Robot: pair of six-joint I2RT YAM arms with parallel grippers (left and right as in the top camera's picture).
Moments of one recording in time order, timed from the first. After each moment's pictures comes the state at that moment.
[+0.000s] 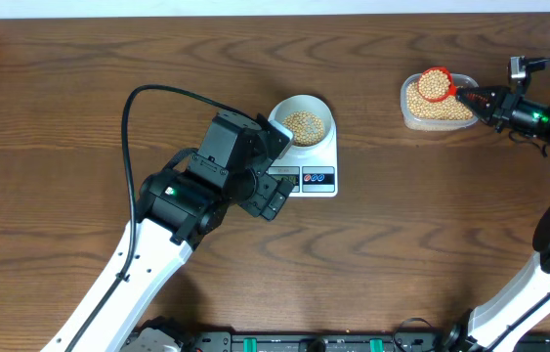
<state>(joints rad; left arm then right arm) -0.53 1.25 1.19 -0.89 0.08 0.12 -0.44 2.06 1.38 -0.38 -1.39 0.21</state>
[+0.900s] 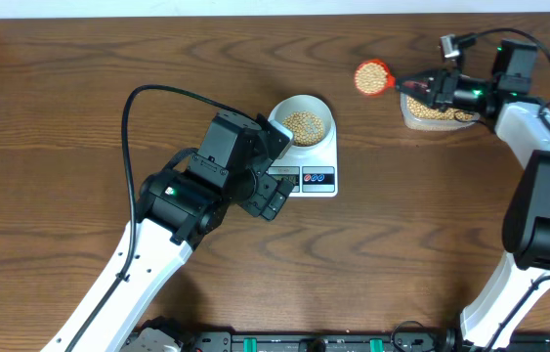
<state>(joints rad) -0.53 1.25 1.19 -0.89 0.08 0.12 -0.16 2.06 1.38 -0.07 -1.42 0.46</state>
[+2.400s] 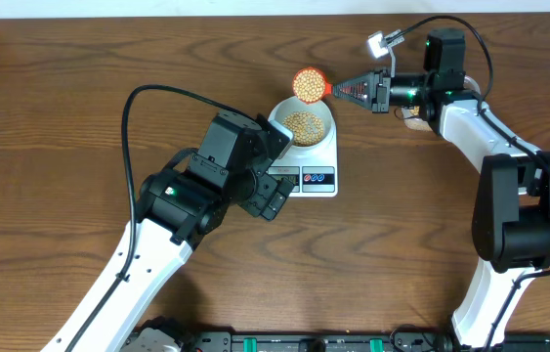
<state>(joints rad) -0.53 1.25 1.19 -0.89 0.08 0.12 0.09 2.06 1.38 0.09 -1.33 0.26</state>
